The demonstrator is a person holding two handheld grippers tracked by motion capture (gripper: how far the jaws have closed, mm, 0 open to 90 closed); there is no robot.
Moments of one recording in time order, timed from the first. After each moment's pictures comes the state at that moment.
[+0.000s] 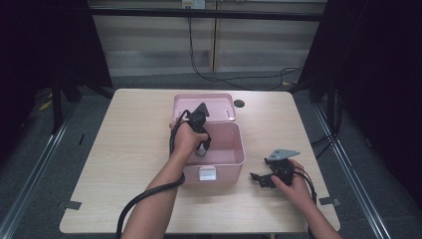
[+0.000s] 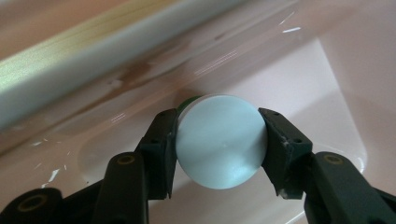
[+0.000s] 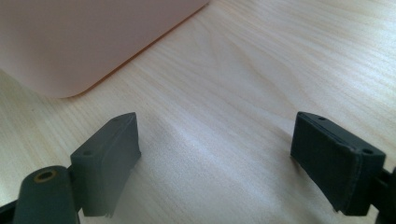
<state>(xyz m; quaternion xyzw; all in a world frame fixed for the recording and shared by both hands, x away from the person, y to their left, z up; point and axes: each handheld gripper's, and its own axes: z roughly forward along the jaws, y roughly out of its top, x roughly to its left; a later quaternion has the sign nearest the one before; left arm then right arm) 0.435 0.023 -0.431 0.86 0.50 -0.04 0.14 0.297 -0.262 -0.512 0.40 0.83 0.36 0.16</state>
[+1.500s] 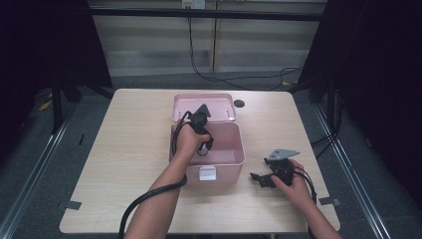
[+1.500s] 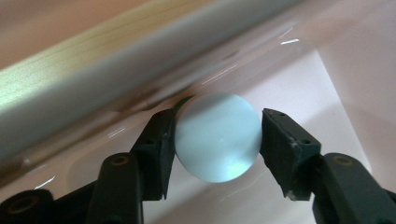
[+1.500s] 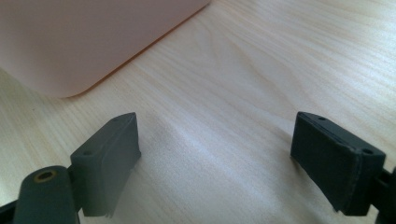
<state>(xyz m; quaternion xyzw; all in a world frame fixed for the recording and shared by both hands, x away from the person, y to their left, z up) 0.436 0.020 -0.437 0.86 0.49 -0.03 0.16 0.297 -0.262 -0.512 0.40 0.83 0.36 0.16</state>
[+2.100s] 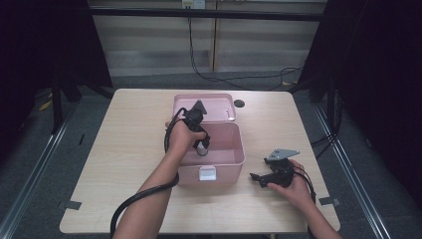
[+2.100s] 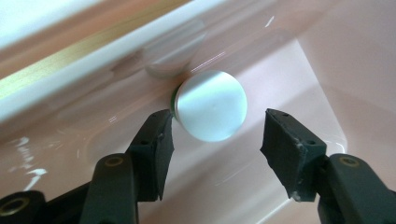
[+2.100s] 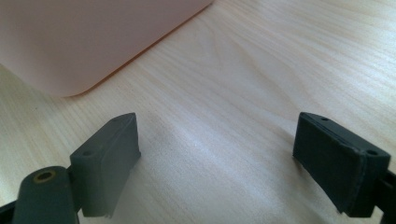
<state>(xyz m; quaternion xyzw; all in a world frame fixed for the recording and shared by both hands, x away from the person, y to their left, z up) 0.428 0.036 -0.412 0.86 0.48 -0.04 0.17 0.298 -0.262 -0.512 0.40 0.83 0.36 0.16</state>
